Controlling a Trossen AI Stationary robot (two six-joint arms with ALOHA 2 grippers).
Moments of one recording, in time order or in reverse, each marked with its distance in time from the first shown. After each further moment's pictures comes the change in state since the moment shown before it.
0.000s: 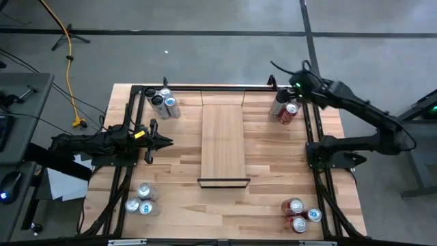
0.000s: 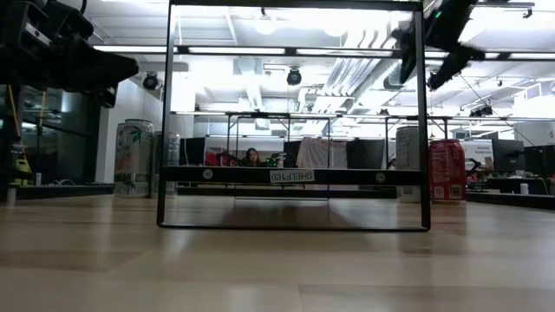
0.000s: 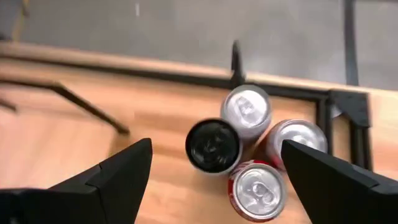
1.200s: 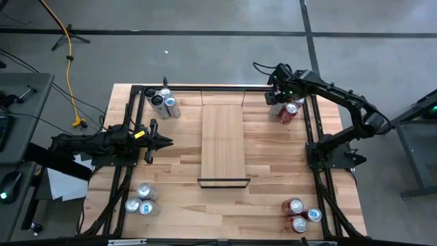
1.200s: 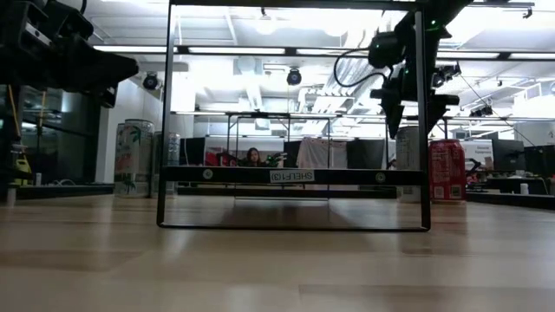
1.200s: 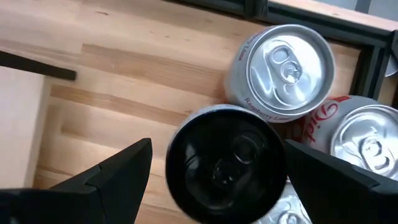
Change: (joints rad) left arm 0.000 0.000 0.000 0.000 0.000 0.000; right arm -0.148 0.341 0.001 0.017 -0.206 -0.115
